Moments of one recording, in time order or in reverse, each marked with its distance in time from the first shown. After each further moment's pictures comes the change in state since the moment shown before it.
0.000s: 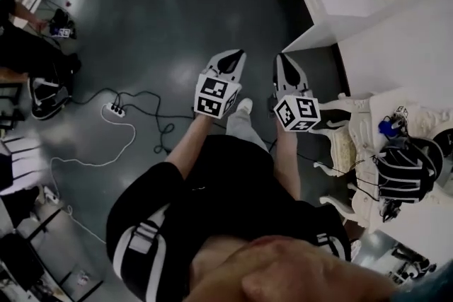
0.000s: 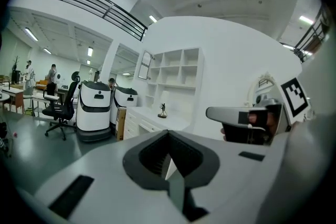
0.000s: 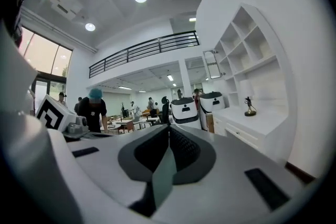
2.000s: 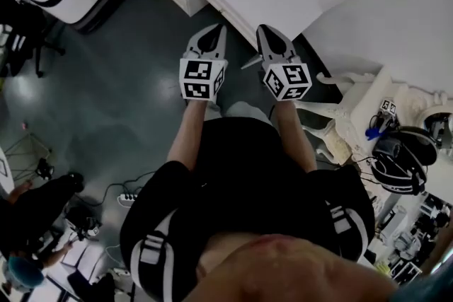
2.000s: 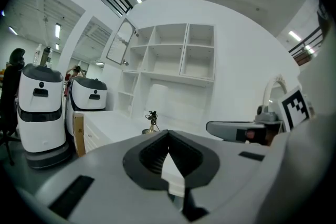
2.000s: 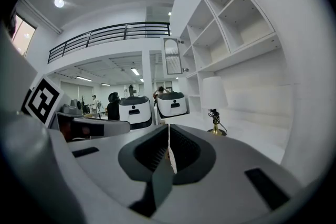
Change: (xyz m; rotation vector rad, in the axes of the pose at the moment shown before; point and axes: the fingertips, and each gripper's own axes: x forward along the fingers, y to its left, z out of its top) left arm 0.568 0.086 0.158 0.047 0.038 -0.269; right arm 0.329 -0.452 0.094 -0.007 0.019 -0.339
